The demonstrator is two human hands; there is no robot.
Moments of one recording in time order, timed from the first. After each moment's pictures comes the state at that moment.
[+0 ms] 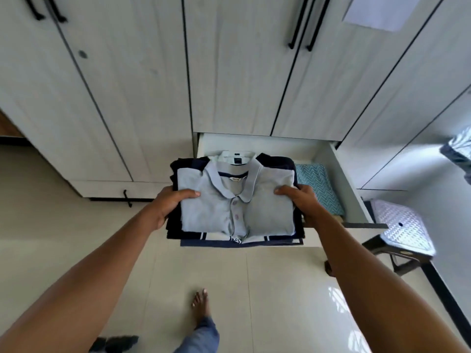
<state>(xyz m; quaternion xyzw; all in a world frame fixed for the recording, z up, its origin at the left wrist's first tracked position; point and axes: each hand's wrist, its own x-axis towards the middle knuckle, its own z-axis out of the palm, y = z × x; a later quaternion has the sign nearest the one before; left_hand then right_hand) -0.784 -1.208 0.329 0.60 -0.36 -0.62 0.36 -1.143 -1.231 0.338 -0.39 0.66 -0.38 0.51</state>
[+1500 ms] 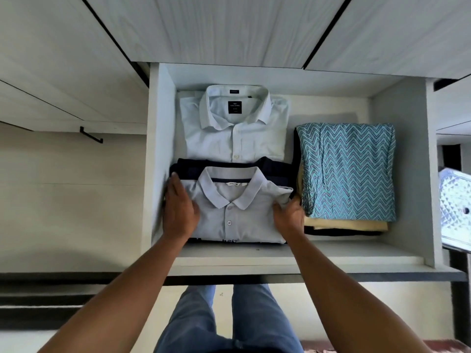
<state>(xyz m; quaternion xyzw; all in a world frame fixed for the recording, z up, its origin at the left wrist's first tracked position) -0.892 -1.409 0.047 0.80 -0.54 -0.26 0.02 -1.175 -1.421 0.051 -0.36 0.84 -0.05 0.40</state>
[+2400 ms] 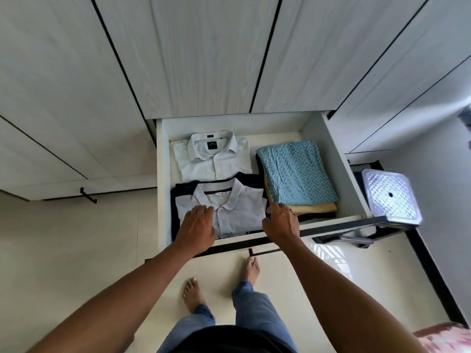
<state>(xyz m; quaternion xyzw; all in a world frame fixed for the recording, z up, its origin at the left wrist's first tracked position) -0.903 -1.329 0.171 0.55 -0.81 -0.21 0.00 -1.157 -1.312 0.205 -0.56 0.80 -0.01 0.20</state>
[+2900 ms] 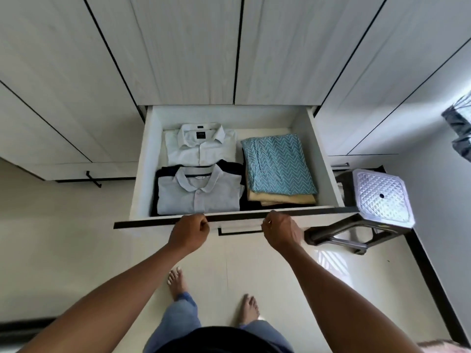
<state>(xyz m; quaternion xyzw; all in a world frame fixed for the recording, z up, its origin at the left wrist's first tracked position) -1.001 -1.226 0.191 0.68 -0.66 -0.30 0.10 -1.275 -1.217 0.202 -0.60 0.77 -0.05 0.21</state>
